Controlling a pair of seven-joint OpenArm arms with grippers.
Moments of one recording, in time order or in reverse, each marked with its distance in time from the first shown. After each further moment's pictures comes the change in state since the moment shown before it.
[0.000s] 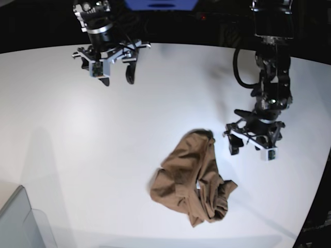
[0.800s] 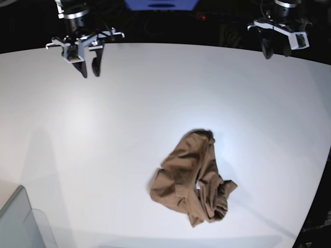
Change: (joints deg) left arm 55.0 0.8 -13.4 26.8 -0.7 -0.1 -25.2; right arm -8.3 5.6 7.5 0.4 0.1 0.3 14.1
